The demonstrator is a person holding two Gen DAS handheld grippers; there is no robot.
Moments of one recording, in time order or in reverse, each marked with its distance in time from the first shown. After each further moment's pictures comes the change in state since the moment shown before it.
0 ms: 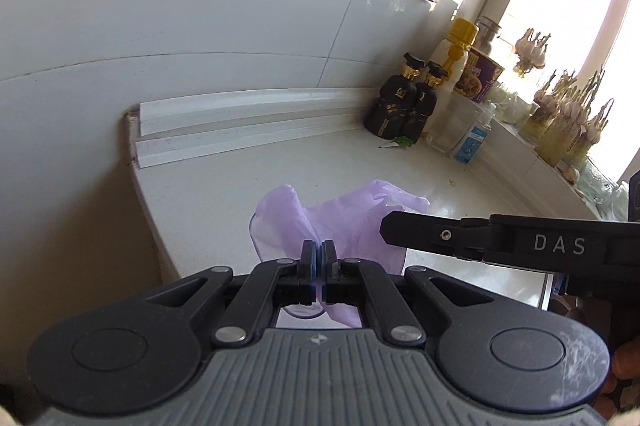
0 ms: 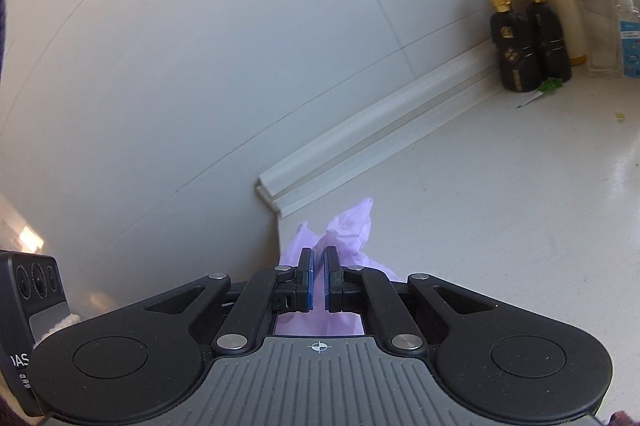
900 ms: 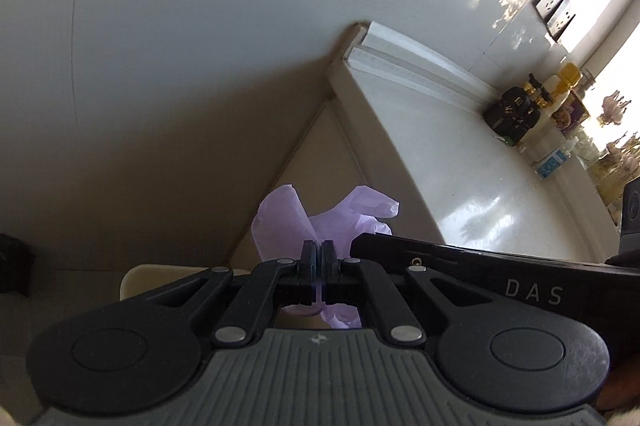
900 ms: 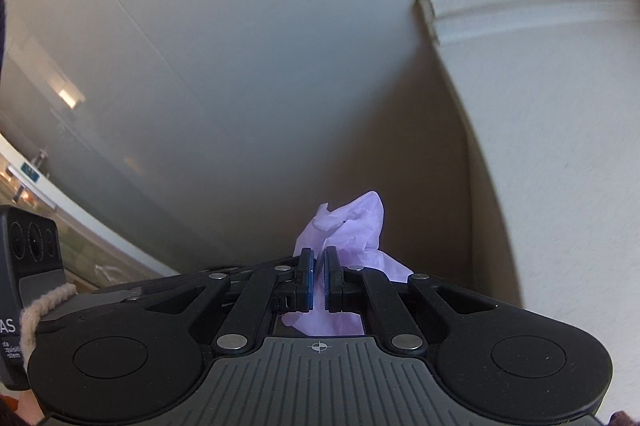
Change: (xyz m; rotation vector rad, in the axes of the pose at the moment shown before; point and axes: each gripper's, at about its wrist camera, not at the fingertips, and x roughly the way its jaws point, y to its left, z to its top) left arm -0.078 0.116 -0.102 -0.337 0.040 0.140; right arm 0.087 0.120 -0.121 -0.228 0.349 0.100
